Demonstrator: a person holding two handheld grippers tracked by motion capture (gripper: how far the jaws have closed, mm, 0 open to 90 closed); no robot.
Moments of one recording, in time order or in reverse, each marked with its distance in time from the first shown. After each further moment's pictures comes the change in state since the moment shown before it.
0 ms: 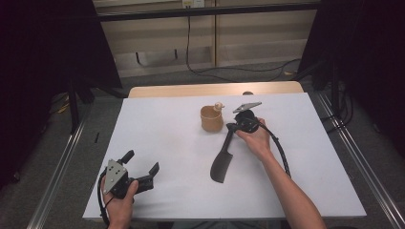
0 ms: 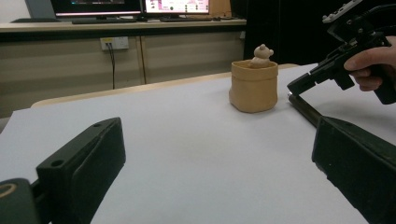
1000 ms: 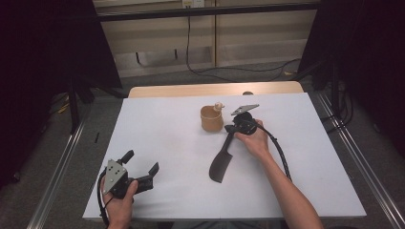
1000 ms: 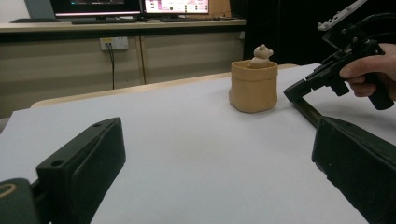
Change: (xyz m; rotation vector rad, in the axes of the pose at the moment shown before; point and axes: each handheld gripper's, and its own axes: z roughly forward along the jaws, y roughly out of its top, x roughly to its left) left arm 0.001 0.000 -0.001 0.003 -0.006 0.003; right arm 0.002 -0.005 0.010 0.003 0.014 -0.023
